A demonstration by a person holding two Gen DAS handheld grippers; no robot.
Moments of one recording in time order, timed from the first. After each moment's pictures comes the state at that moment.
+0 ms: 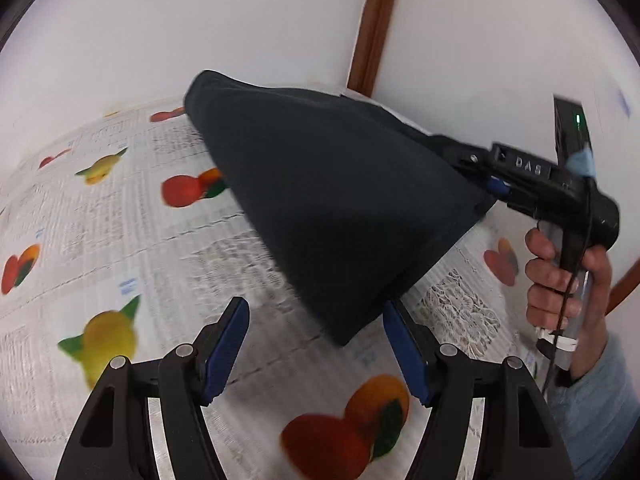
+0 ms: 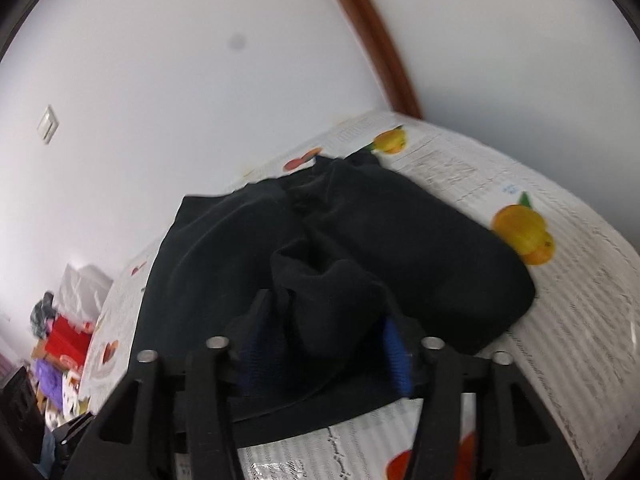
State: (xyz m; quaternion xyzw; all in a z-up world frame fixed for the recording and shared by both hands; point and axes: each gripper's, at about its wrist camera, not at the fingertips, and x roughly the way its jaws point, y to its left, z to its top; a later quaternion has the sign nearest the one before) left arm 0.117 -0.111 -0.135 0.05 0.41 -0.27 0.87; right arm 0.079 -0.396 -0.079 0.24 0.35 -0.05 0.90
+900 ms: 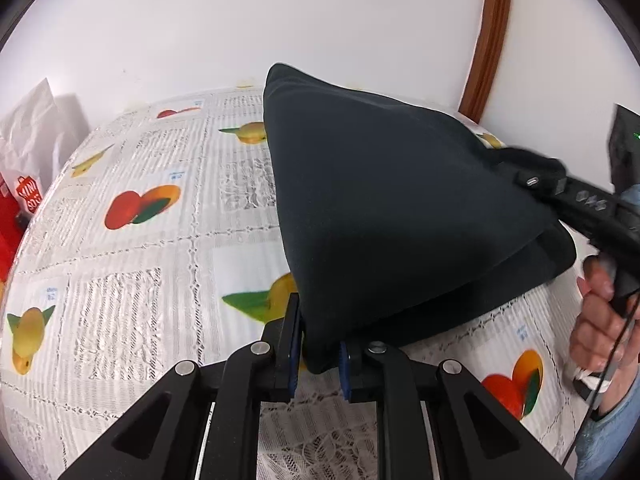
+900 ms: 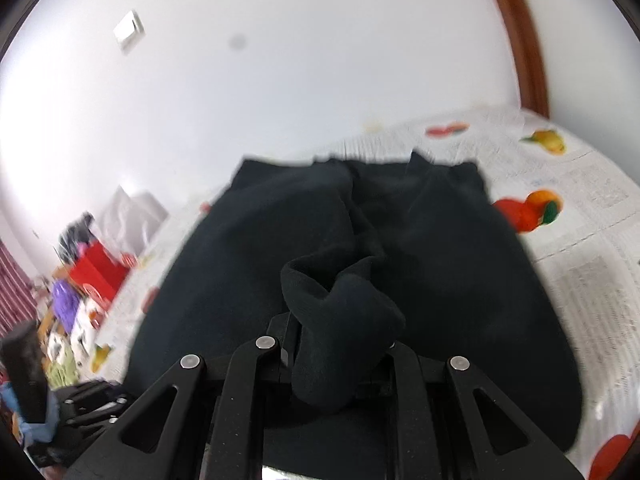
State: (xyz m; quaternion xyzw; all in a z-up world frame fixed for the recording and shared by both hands) left arm 0.111 0.013 -0.135 0.01 0.40 -0.13 0.91; right arm 0.116 -0.274 -0.084 0.18 0.34 0.08 0.92
